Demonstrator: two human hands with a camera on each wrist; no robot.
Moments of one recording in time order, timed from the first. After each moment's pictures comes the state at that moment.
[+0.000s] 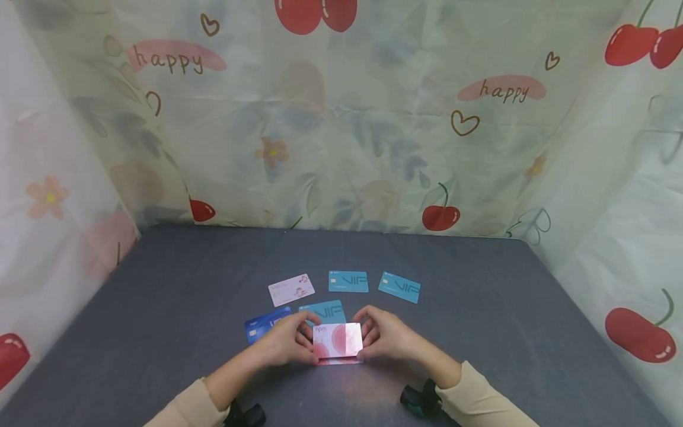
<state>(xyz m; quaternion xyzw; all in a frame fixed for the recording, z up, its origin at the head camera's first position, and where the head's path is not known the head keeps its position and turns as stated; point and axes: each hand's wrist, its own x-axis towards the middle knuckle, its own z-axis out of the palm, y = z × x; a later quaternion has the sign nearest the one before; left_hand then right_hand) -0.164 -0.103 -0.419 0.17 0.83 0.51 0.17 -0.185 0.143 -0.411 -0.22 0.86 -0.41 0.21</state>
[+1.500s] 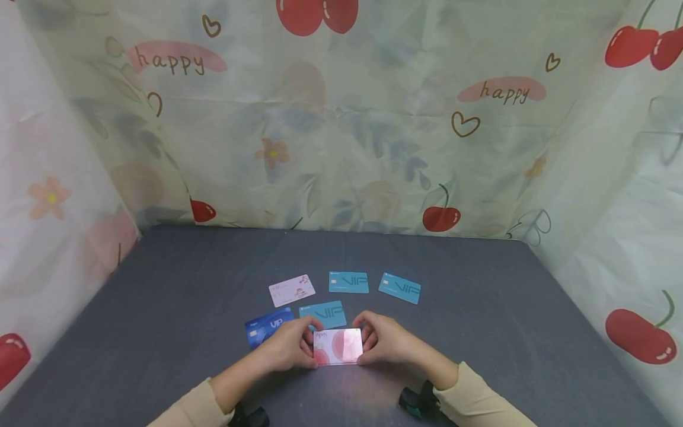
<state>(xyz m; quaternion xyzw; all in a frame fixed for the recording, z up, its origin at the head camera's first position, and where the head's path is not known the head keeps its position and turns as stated) -0.158 -0.095 -0.417 0.17 0.87 0.44 0.16 -0.184 0.139 -0.414 -0.24 0.87 -0.38 0.21</state>
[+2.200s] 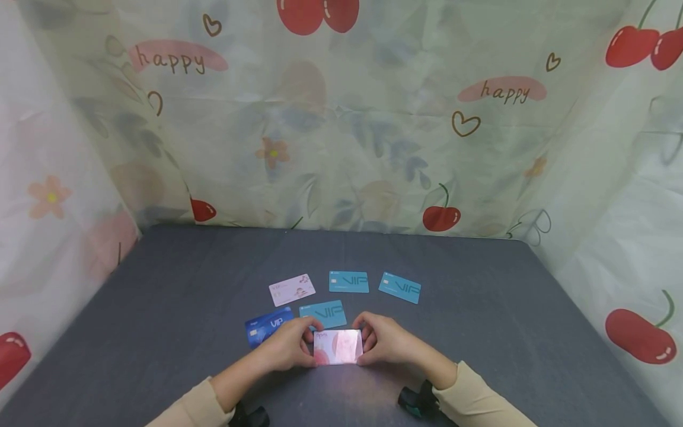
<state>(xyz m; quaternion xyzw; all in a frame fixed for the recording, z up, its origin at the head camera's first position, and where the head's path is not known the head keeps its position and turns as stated) -0.157 -0.094 -0.418 0.19 0.88 0.42 0.13 -0.184 0.138 -0.414 -0.25 0.87 -0.37 0.20</state>
